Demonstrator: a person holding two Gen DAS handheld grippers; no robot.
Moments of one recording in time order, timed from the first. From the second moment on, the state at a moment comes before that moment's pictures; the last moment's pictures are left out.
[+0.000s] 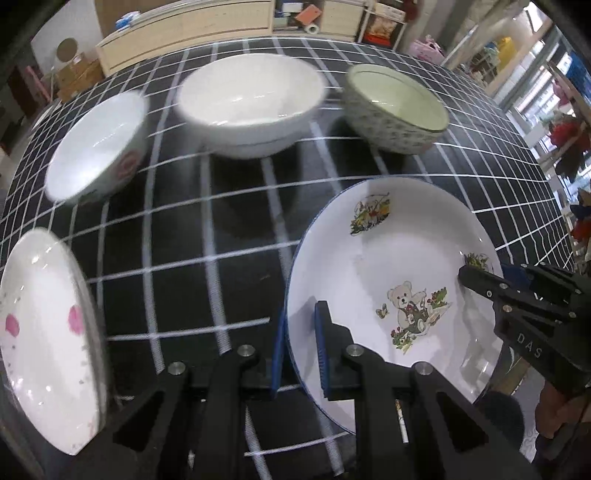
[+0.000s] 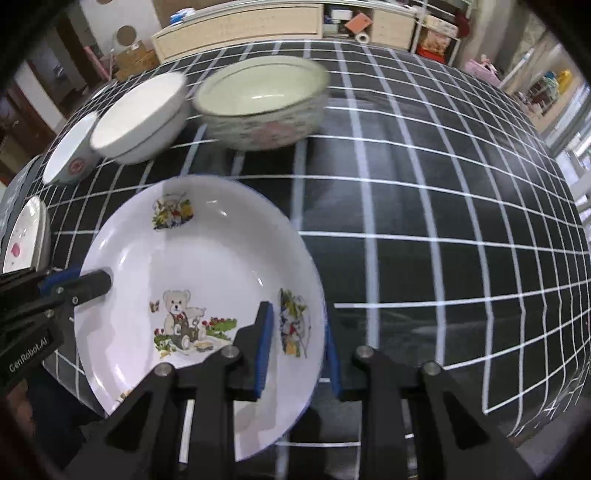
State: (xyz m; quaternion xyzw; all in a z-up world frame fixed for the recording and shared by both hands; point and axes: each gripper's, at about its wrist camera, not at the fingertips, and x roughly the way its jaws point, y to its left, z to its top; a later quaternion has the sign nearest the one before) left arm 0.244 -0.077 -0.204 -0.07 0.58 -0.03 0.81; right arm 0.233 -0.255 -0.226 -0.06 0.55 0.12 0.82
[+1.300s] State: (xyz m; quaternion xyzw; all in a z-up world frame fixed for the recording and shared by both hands) left arm 0.213 0.005 -0.210 -0.11 0.59 -0.01 0.80; right arm 0.226 -0.183 -0.238 -0.06 0.57 0.16 0.81
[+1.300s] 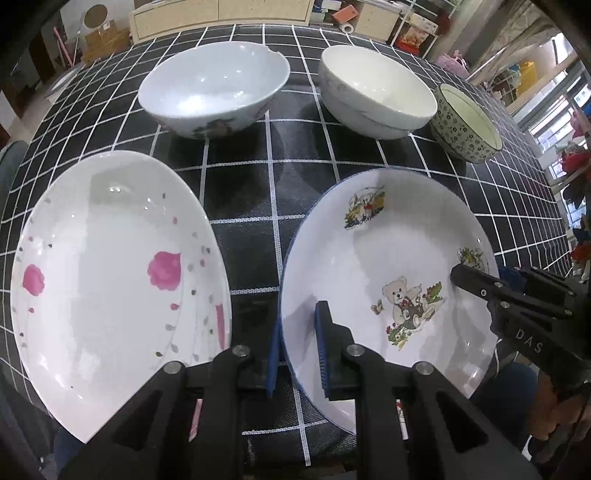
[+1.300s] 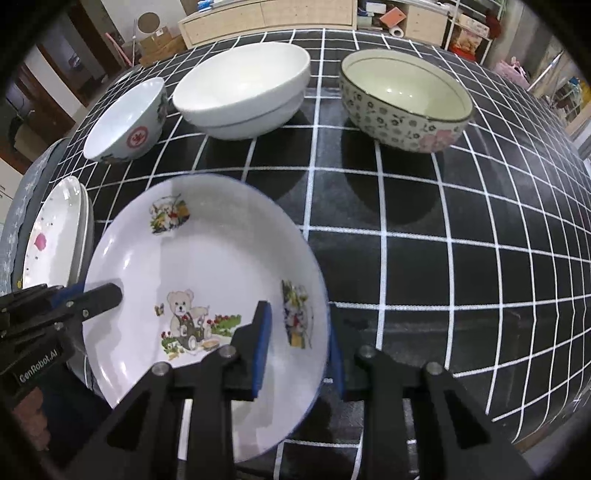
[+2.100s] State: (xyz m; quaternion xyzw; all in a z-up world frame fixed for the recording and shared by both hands) left arm 0.207 0.040 -0.136 -0.08 0.54 0.01 0.84; right arm 0.216 -0.151 -0.164 -0.02 0.54 0.15 0.83
